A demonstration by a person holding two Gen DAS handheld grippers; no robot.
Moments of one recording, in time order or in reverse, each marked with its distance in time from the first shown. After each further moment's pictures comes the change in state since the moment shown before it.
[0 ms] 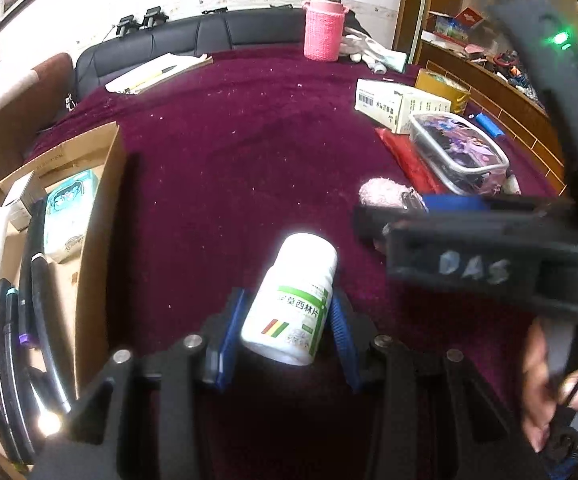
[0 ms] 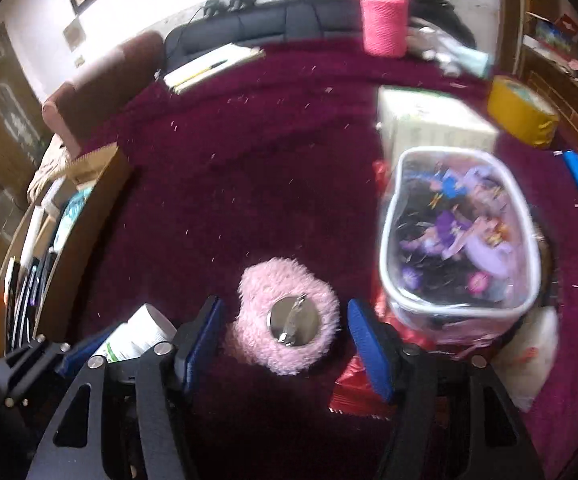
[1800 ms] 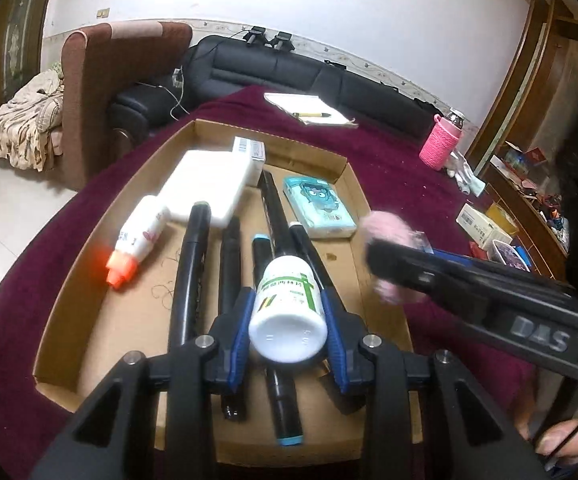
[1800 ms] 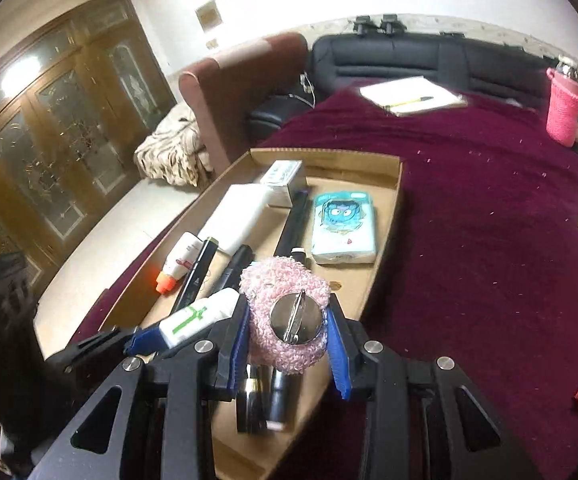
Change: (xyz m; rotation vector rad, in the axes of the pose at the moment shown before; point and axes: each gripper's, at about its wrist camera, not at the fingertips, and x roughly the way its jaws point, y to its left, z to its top) left arm -0.099 0.171 -0.067 -0.418 -0.216 0.040; right arm -0.022 0.200 -0.005 -0.257 -0.060 0.338
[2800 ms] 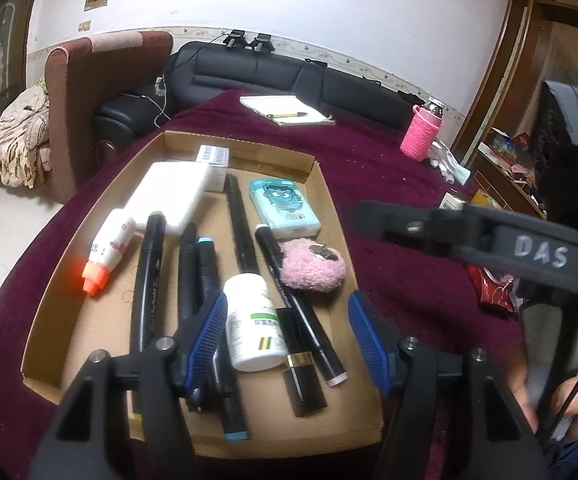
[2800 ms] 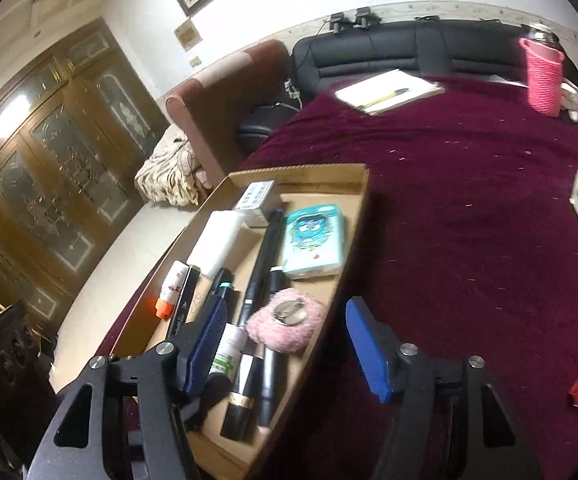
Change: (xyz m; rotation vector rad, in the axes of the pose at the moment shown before) left arm -0.008 -0.031 0.000 0.069 0.001 -0.018; right arm -0.034 -0.041 0.006 0.128 -0.046 0.043
